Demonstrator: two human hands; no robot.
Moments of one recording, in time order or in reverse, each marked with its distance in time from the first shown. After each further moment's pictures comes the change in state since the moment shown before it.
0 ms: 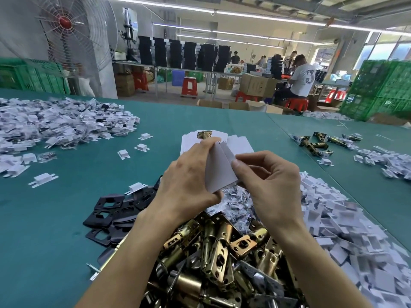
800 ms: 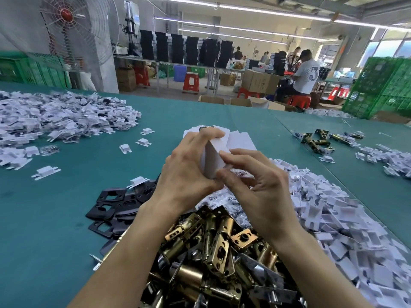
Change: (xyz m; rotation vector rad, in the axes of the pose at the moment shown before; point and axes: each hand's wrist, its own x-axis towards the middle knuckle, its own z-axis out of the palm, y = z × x) left_hand 0.000 0.000 -0.005 -0.228 0.118 -0.013; right_hand -0.010 0.013 0.003 -0.228 -0.177 -0.311
